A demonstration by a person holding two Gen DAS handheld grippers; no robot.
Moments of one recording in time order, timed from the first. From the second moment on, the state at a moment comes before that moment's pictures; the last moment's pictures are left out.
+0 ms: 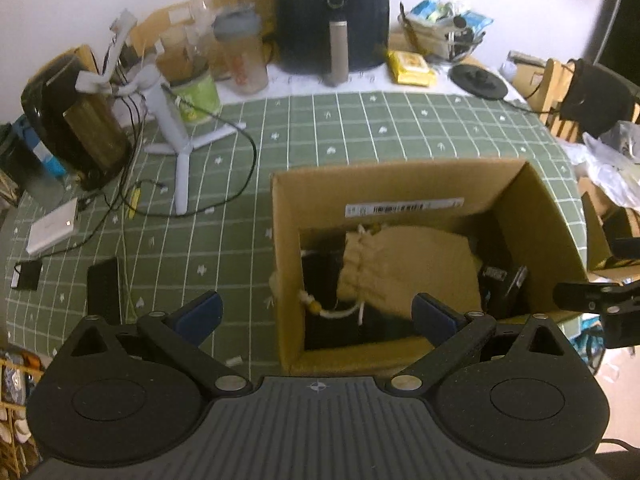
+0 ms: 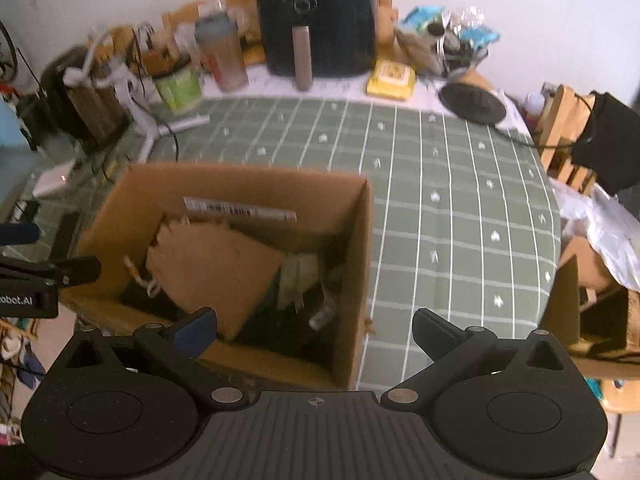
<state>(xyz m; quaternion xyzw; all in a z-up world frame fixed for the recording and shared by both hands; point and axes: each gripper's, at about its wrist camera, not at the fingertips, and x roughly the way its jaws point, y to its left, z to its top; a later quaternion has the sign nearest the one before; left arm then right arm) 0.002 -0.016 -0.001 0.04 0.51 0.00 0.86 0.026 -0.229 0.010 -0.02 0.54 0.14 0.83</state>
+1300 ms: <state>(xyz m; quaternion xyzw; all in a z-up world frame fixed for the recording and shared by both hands) -0.006 -0.020 -0.017 0.00 0.58 -0.02 0.82 0.009 -0.218 -0.013 -0.08 0.62 0.10 0.77</state>
